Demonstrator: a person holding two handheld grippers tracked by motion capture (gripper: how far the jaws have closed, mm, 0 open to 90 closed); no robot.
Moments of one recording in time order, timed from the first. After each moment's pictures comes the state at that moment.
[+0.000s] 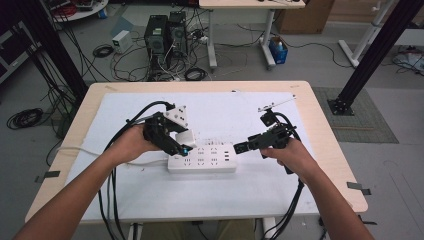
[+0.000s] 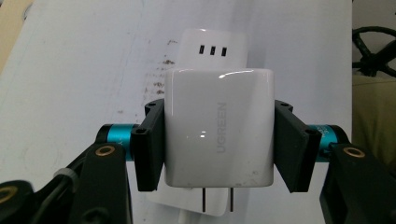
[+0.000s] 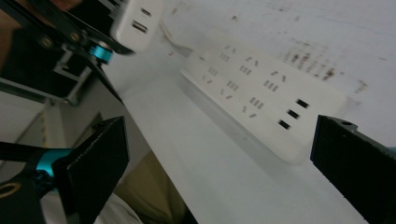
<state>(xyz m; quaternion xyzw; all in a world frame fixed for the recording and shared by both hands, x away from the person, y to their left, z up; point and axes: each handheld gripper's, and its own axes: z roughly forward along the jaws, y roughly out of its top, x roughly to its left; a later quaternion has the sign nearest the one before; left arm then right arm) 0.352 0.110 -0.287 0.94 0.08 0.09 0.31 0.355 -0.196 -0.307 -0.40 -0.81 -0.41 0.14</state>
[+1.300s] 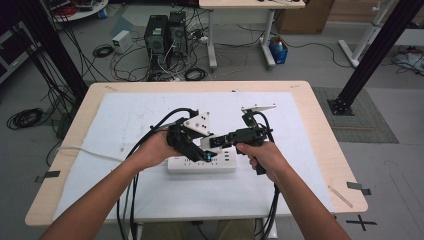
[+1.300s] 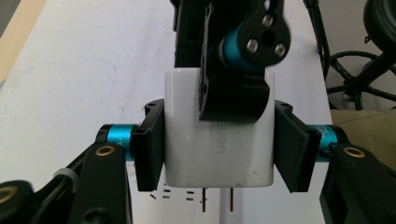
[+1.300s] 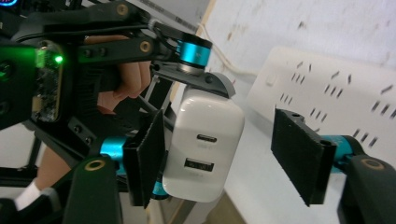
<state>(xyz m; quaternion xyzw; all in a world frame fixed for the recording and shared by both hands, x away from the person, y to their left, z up) 0.344 0.063 -0.294 0.93 0.02 0.08 0.36 0.371 -0.153 -0.339 -0.45 -0.70 -0.47 0.29</state>
